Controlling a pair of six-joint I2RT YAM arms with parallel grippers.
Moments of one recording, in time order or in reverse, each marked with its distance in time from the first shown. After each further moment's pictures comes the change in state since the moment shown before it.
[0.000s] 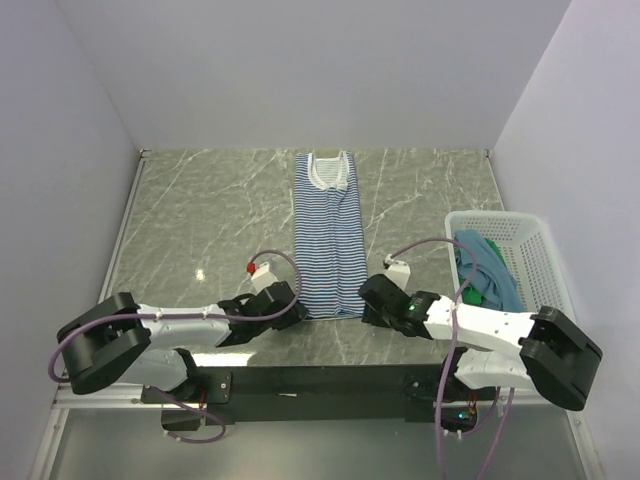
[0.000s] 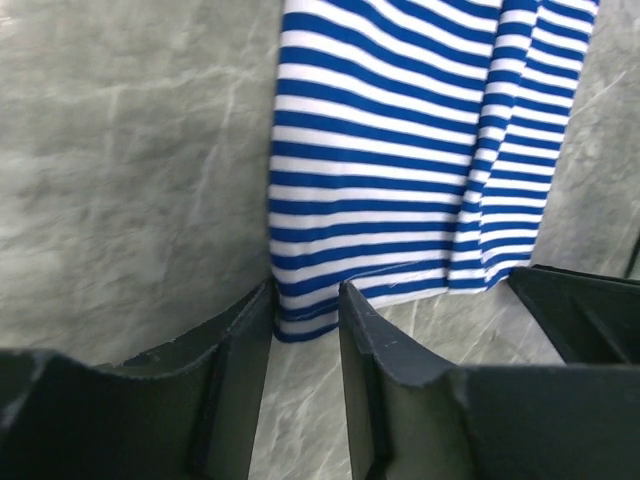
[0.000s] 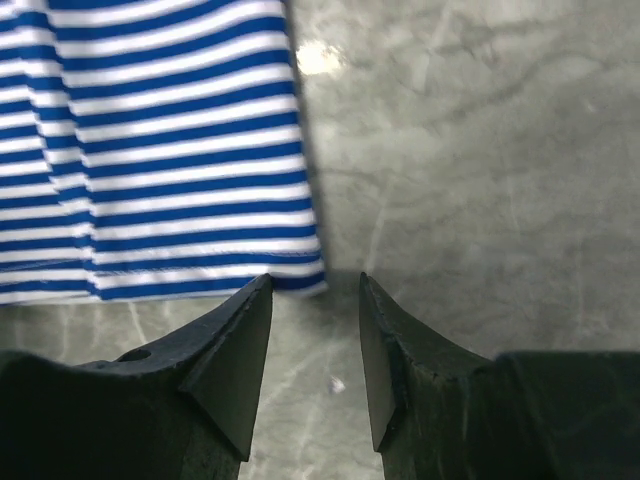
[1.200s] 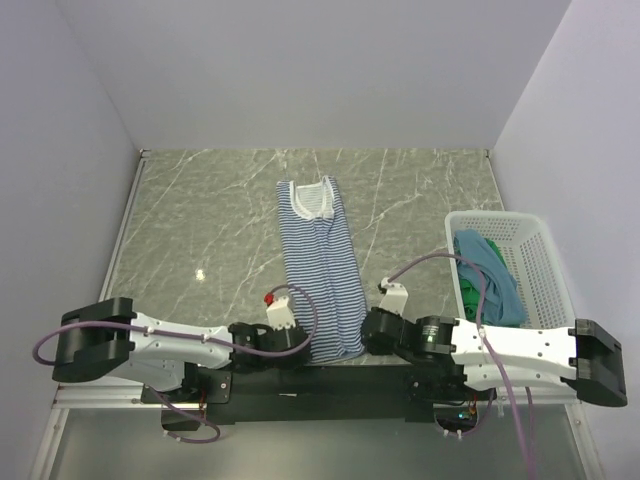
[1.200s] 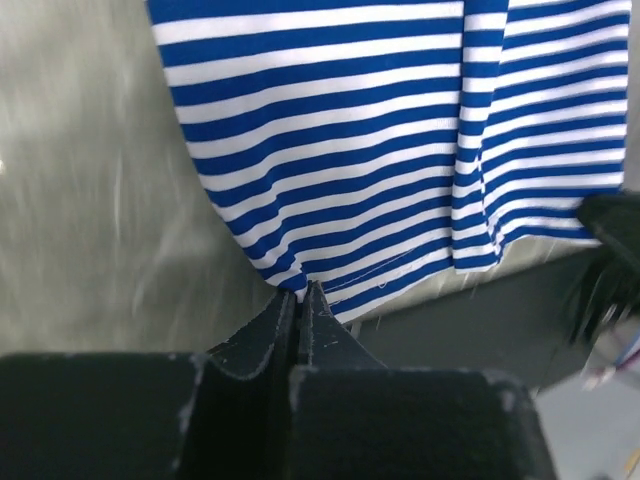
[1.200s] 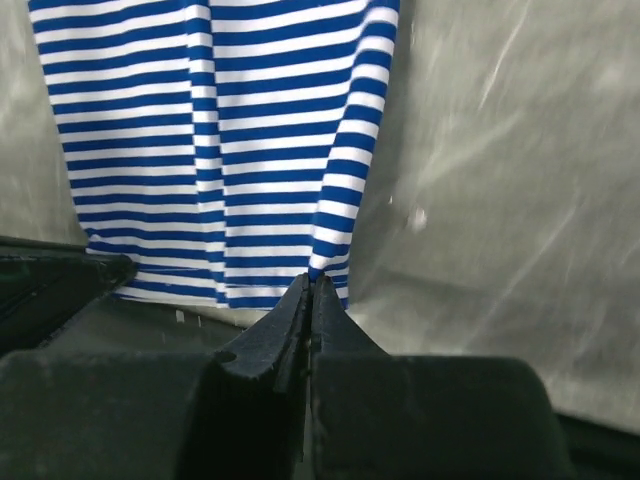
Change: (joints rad) left arm -0.359 -0.019 0.063 -0.233 -0.065 -0.187; right arm 0.317 -0.230 -0.023 -0.160 0.039 0.168
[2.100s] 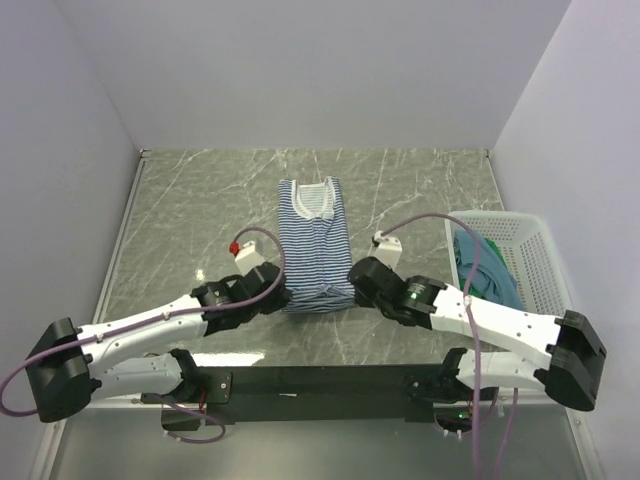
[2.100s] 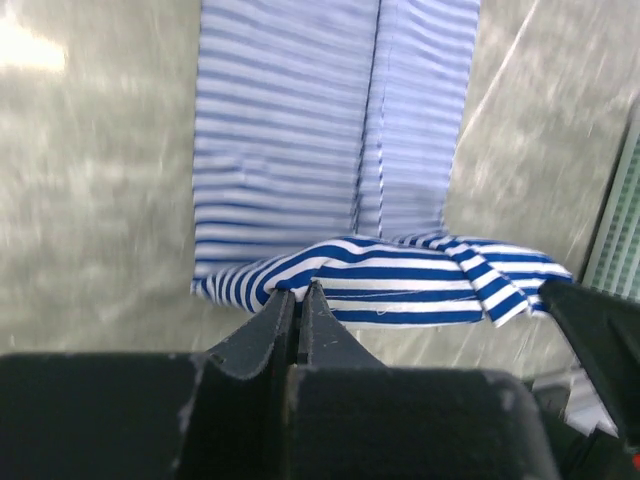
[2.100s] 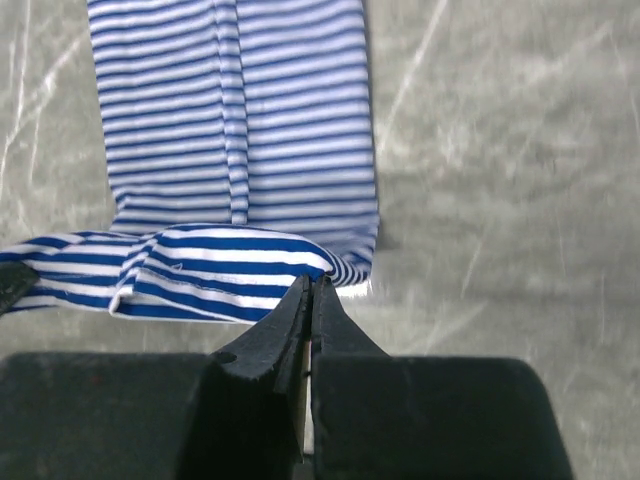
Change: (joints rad) left arm 0.368 -0.216 0.171 -0.249 -0.042 0.187; right arm -0.209 0.172 0.290 -0.025 0.092 -0.196
